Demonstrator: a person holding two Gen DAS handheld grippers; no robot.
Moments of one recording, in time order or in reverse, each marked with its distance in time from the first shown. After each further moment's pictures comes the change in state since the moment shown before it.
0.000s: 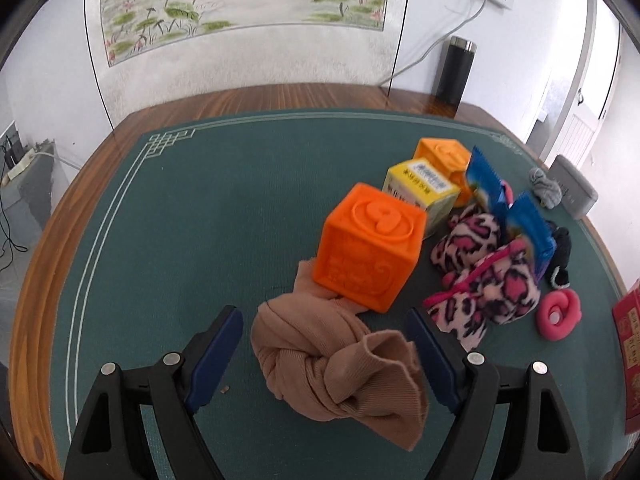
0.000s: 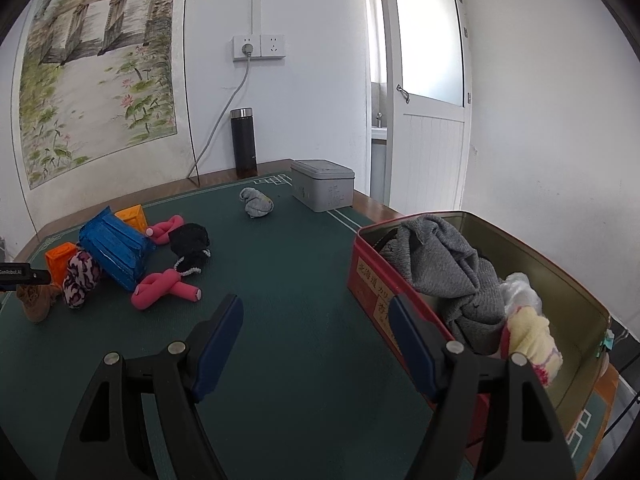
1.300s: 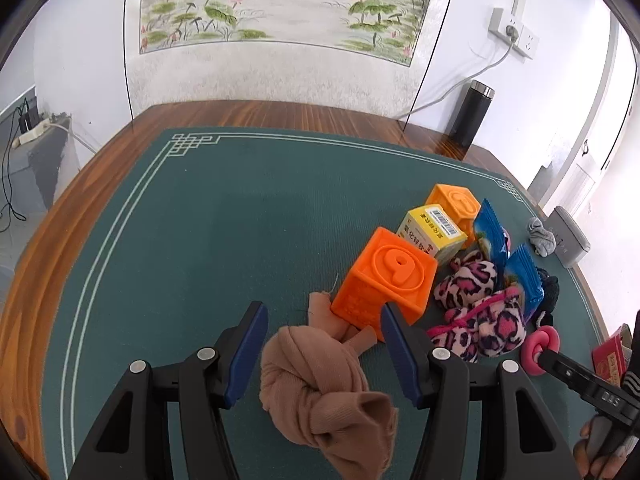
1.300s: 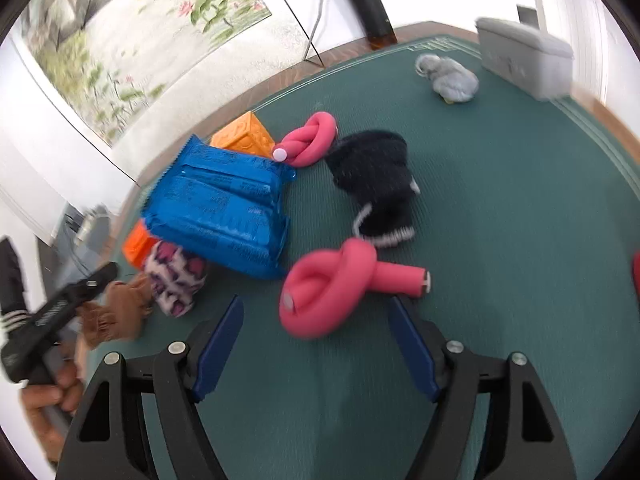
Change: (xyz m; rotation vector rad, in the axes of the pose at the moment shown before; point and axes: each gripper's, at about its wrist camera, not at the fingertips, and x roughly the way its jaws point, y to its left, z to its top) left arm -0.022 0.022 0.007 -0.131 -0.093 -0.054; right arm 0.149 0.116 0.031 0.051 0.503 0.513
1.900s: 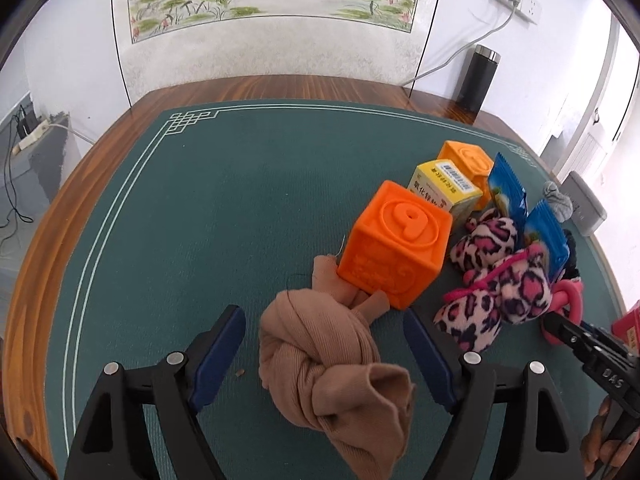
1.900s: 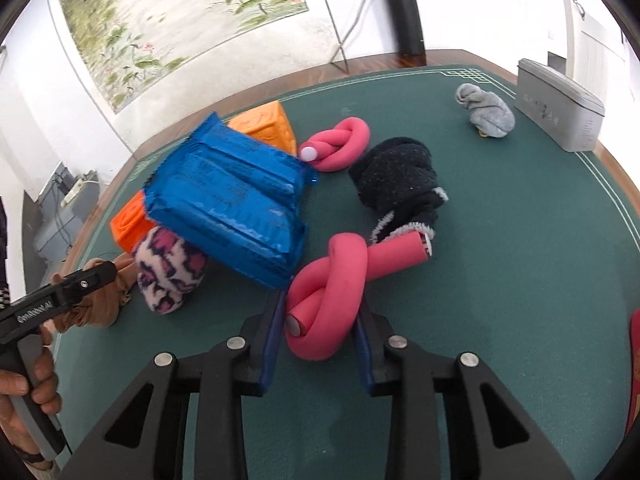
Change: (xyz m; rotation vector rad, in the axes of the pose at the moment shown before) left arm 0.019 -0.012 -0.018 0.055 0.100 0.069; right arm 0.005 0.022 -0.005 -0.156 -0.023 -0.022
